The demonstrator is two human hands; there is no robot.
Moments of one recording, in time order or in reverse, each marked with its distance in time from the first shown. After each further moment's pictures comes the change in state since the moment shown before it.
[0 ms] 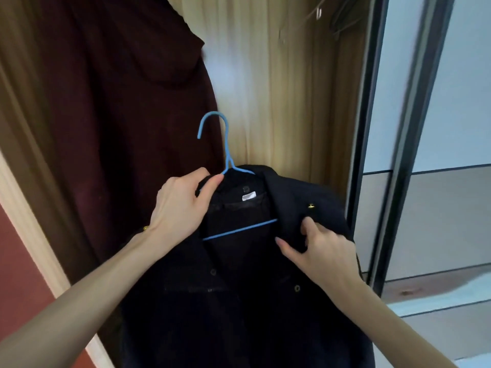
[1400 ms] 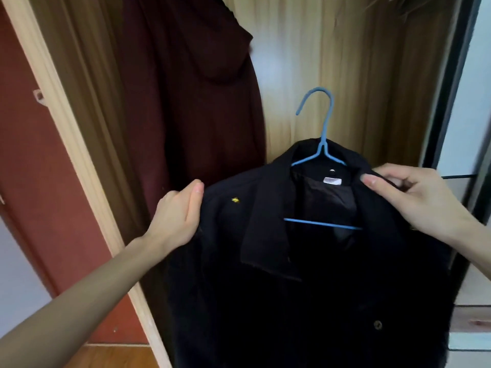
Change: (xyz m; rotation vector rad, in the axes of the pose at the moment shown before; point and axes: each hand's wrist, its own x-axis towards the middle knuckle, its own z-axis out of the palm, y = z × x) left_hand -0.041 -0.088 -0.047 0.164 0.001 0.033; right_hand 0.102 0.052 -0.044 0.897 -0.186 -0.147
